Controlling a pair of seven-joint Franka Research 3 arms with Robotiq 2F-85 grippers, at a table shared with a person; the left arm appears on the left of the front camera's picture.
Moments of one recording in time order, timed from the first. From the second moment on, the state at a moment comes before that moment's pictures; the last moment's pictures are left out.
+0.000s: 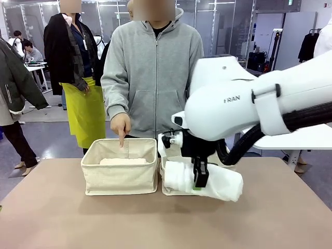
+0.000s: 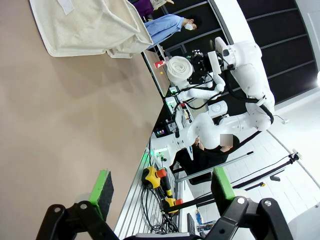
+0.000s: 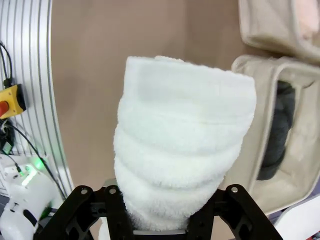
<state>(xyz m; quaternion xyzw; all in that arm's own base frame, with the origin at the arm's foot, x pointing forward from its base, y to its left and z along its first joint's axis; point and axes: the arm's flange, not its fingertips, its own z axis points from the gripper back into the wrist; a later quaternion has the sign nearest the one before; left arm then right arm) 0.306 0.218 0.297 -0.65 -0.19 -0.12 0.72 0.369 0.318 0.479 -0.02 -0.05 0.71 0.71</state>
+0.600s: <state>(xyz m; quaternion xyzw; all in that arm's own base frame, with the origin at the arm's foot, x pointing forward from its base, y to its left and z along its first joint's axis) 0.306 0.218 0.297 -0.65 -0.19 -0.12 0.72 0.479 0.489 0.502 -0.09 -0.04 0.76 0.64</state>
